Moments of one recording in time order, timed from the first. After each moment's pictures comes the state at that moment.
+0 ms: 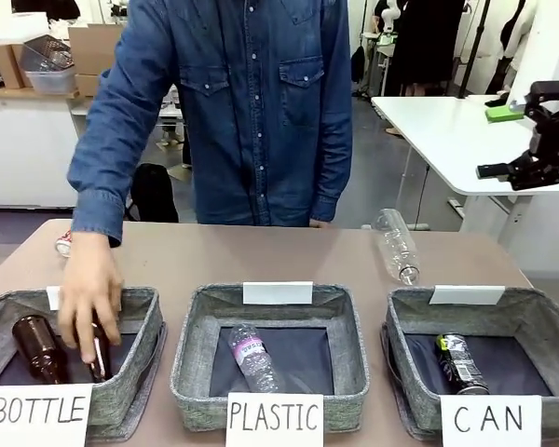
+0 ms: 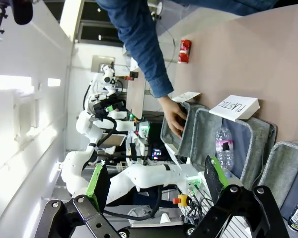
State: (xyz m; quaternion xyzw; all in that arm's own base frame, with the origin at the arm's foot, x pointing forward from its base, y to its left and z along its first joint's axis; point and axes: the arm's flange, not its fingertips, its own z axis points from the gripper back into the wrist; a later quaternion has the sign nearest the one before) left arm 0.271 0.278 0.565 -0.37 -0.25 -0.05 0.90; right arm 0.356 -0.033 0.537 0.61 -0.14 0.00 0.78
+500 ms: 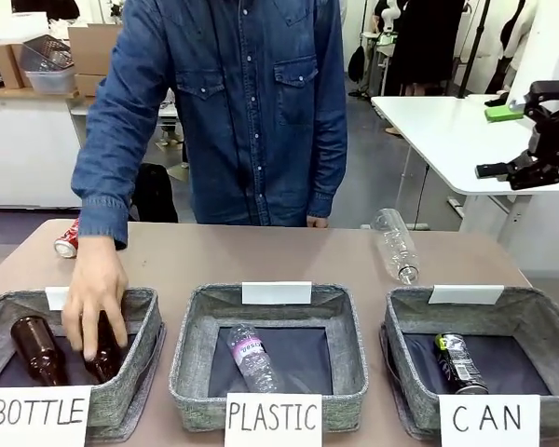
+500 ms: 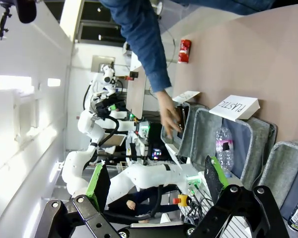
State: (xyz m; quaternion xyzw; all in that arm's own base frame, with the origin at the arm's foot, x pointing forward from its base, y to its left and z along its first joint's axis) left arm 0.282 0.263 0.553 -0.37 -0.24 -0.06 0.90; right arm 0.356 -0.033 0.537 0.61 -0.14 0.00 0.78
